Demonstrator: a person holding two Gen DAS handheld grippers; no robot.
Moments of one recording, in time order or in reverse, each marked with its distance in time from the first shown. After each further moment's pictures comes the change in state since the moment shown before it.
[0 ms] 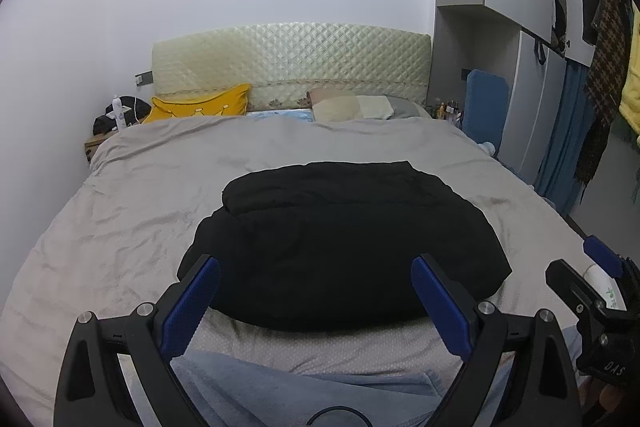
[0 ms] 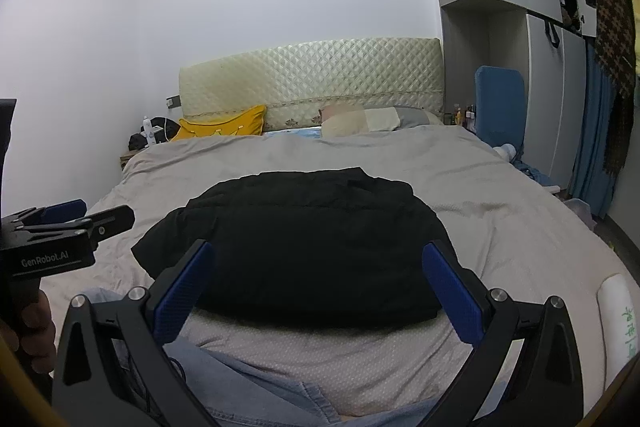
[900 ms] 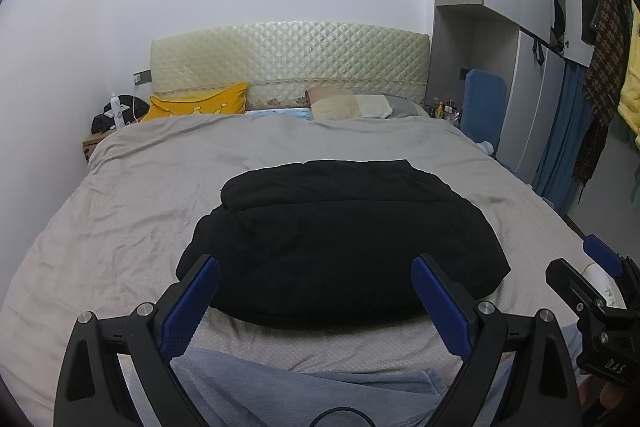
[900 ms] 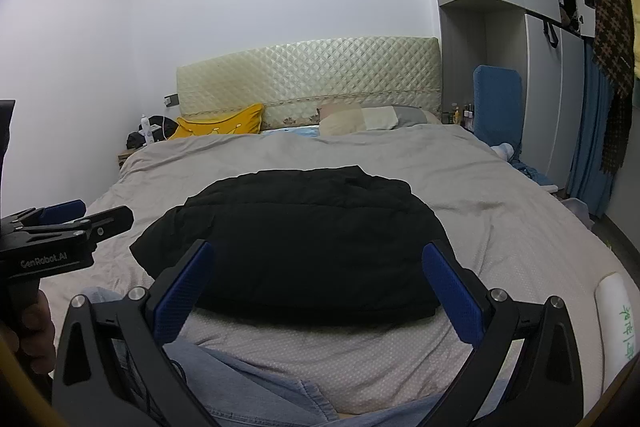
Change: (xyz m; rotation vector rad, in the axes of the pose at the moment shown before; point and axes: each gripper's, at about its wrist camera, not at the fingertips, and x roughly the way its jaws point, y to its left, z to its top) left arm -0.002 -0.001 -0.004 -0.003 -0.002 0.000; right arm 0.002 0.006 0.000 -0.002 0.009 -0.010
